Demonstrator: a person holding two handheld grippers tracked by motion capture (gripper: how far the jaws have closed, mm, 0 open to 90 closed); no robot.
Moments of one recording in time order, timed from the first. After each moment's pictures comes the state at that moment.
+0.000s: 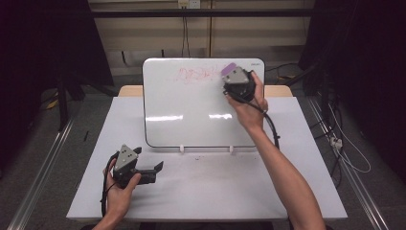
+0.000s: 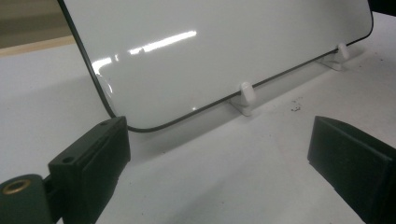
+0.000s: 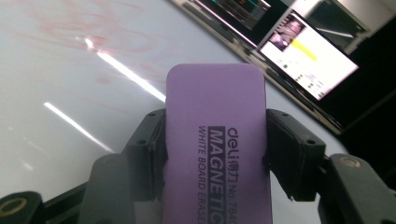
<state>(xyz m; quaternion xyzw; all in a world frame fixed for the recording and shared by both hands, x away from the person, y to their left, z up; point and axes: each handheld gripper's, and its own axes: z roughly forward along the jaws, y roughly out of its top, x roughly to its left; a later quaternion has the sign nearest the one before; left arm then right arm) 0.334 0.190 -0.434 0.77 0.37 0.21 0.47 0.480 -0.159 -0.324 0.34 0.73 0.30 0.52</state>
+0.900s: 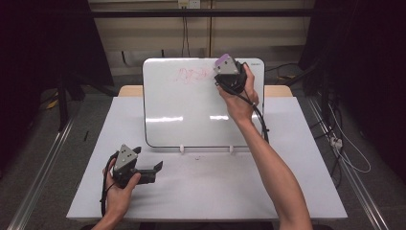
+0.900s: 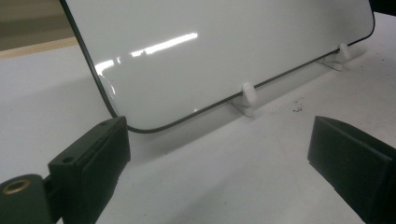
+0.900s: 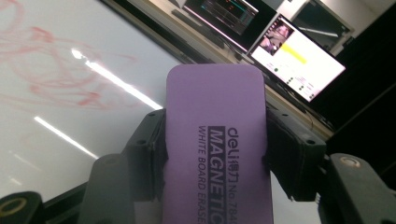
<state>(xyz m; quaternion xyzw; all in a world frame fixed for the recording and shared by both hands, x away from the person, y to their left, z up) 0.335 0.192 -0.435 0.77 0.37 0.21 0.47 0.498 -0.138 -0.309 0.36 0.70 0.31 0.53</state>
